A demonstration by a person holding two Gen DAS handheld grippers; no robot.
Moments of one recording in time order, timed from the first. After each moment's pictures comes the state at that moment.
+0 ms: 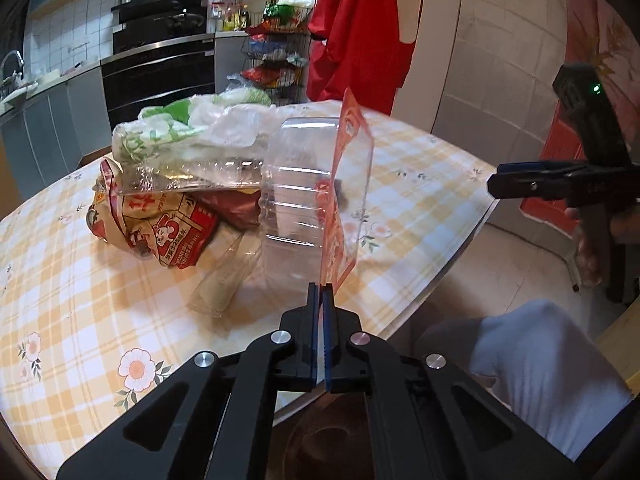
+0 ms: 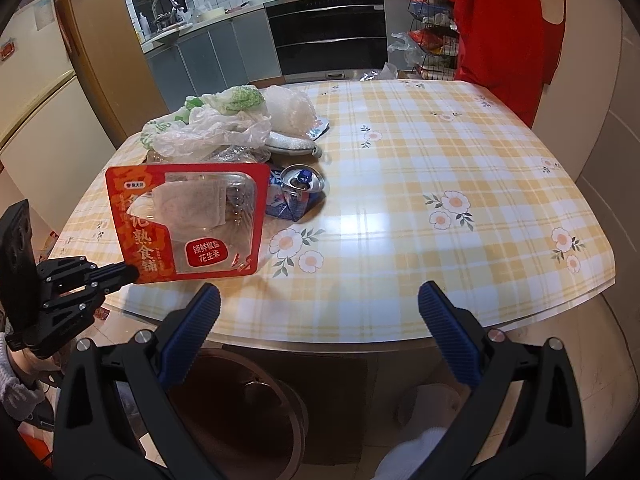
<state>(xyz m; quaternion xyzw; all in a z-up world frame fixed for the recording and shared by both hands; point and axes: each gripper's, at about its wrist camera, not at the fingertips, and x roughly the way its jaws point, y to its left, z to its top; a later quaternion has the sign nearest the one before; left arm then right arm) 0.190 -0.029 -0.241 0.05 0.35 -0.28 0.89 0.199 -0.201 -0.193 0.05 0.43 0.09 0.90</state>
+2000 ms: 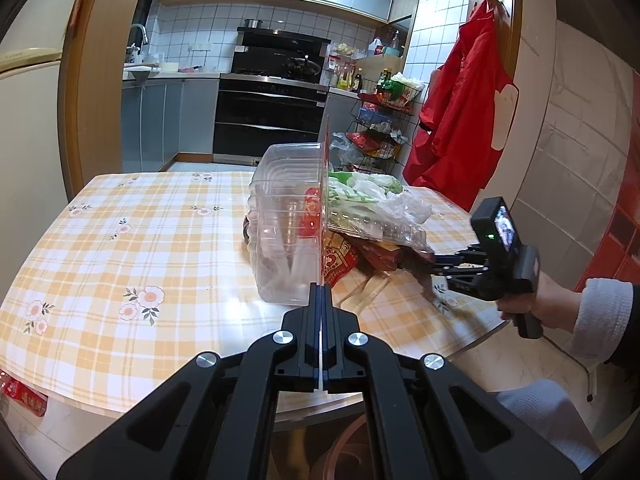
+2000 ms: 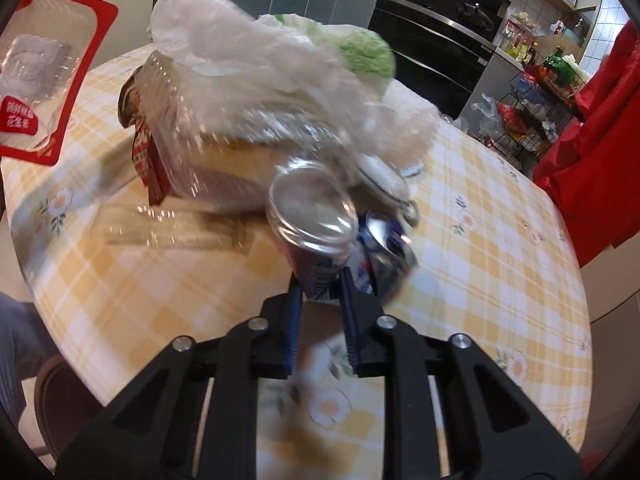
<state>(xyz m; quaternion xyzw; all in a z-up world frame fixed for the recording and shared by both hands) 0.126 0.089 -0.182 -0.07 0.27 -0.12 0.95 0.327 -0.103 -0.261 -0.20 0.41 0.17 0.88</state>
